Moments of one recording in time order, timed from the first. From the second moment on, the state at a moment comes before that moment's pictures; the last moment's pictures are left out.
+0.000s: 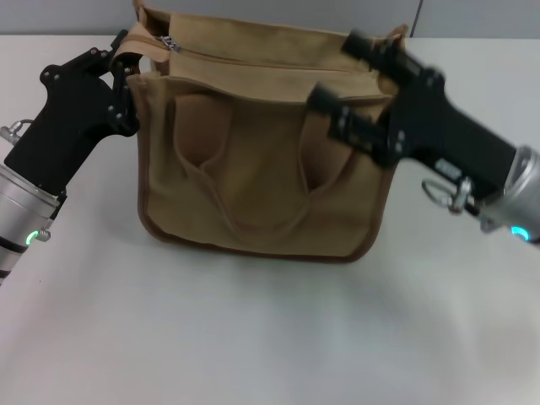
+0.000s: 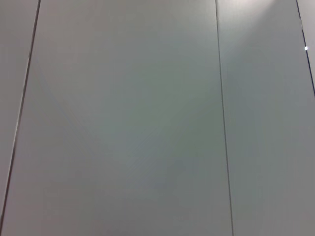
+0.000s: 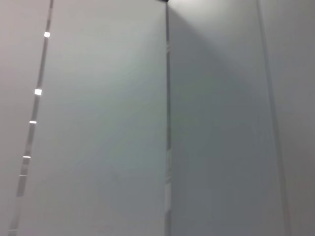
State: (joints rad) left arm -0.49 -2.08 0.16 0.00 1.64 1.65 -0.41; right arm 0.66 2.09 -0.36 0.02 -1.74 -1.72 0.53
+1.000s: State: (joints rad) left arm -0.54 -2.08 0.17 0.00 1.65 1.70 -0.47; right arm 0.85 2.09 -0.18 0.26 -1.74 -1.43 -0.28
